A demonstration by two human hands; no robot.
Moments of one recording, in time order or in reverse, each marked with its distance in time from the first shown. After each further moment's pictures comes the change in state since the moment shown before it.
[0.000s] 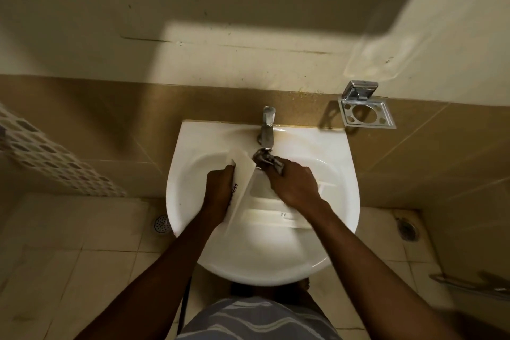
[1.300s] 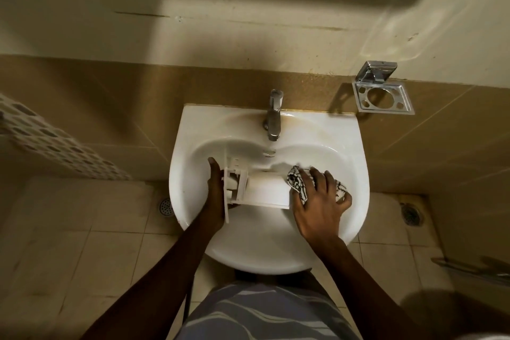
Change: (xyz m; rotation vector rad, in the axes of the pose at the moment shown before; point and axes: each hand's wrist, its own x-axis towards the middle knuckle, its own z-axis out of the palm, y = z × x) left_hand 0.003 -0.042 -0.018 -0.235 -0.116 -0.251; right_hand -0.050 0.064 0.067 -0.311 0.287 0.108
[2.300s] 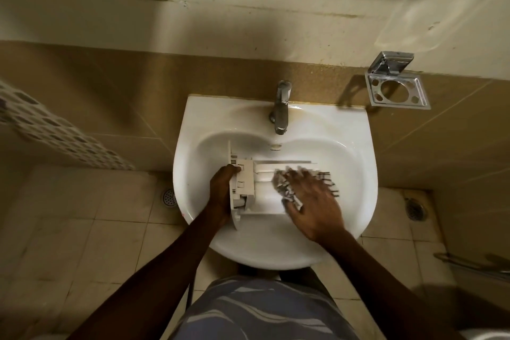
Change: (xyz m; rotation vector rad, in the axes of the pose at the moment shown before) left_hand 0.036 -0.030 -0.019 -0.127 -0.056 -0.076; right_hand 0.001 0.010 0.007 0.119 -0.301 -0.338
